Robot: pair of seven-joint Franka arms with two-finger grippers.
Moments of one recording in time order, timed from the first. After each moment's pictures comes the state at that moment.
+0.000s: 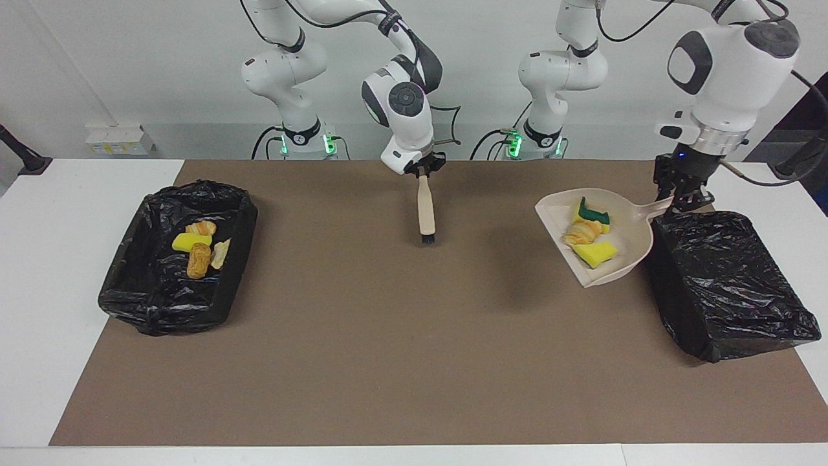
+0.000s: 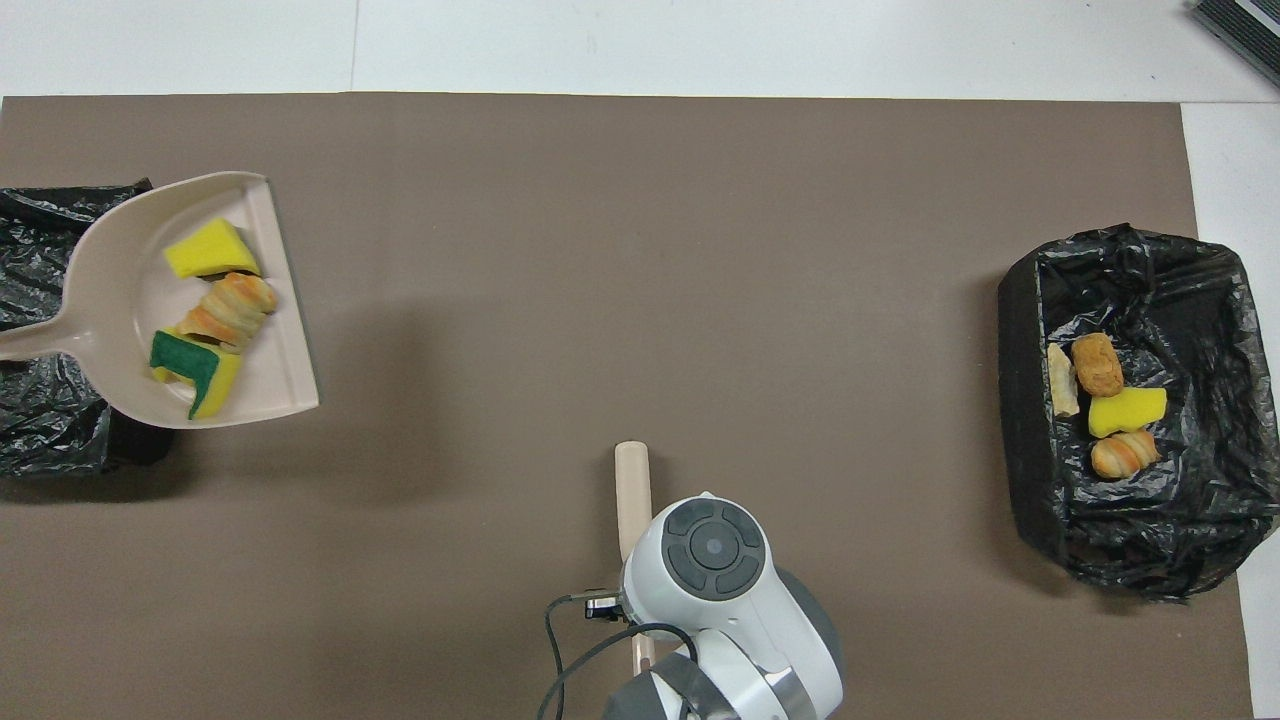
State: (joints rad) left arm -0.09 -0.08 0.28 -1.83 0.03 1.88 1.57; right arm 0.62 0.04 0.15 -2.24 0.35 2.12 0.56
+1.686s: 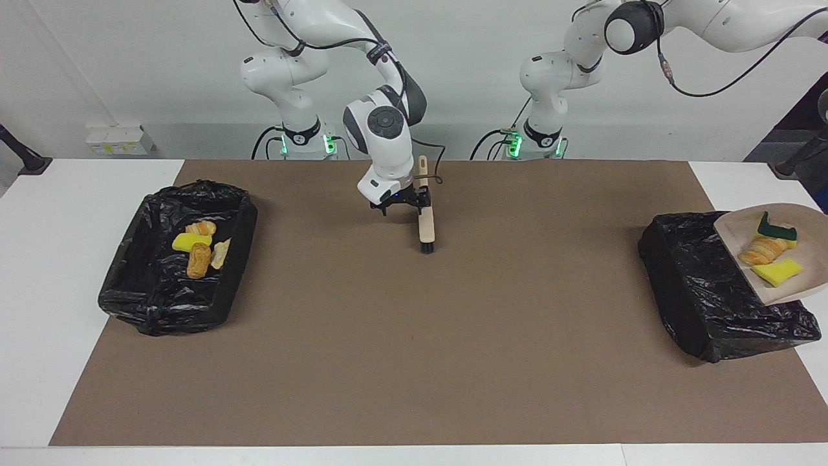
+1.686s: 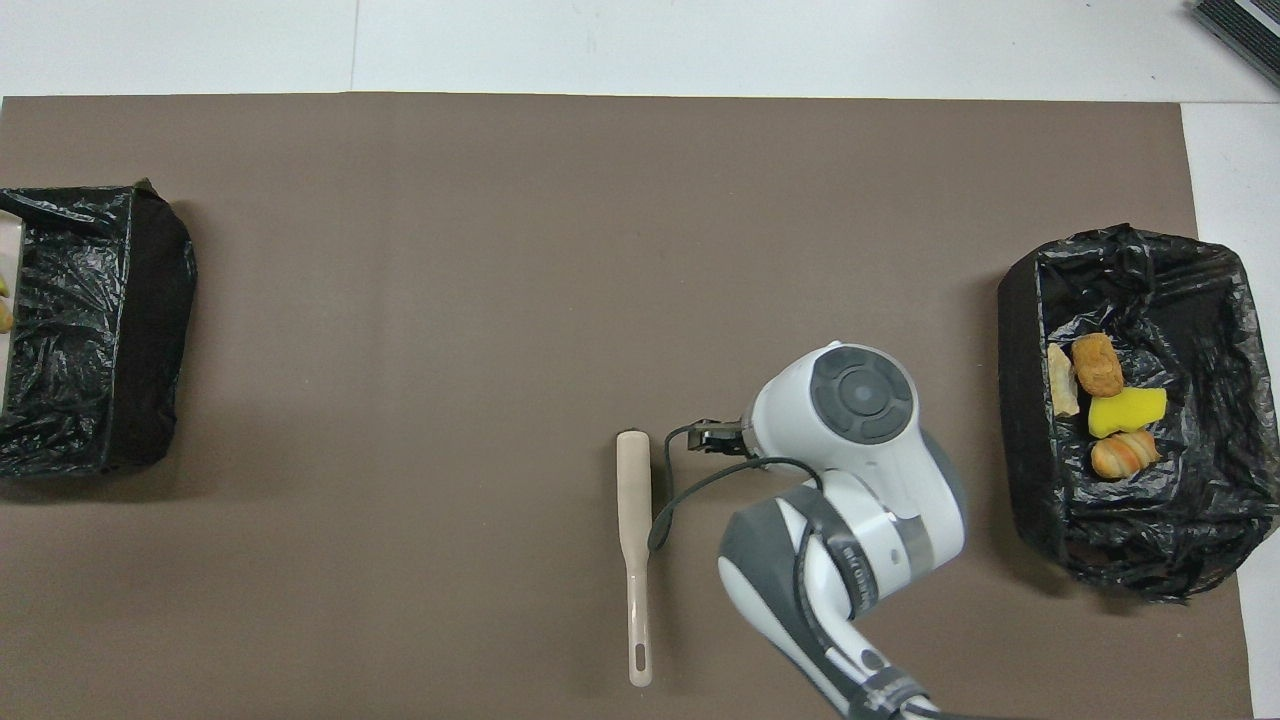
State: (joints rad) left arm 0.07 0.43 0.43 -1.35 0.35 2.02 1.97; right arm 0.31 0.12 0.13 -2.12 0.07 2.21 0.48
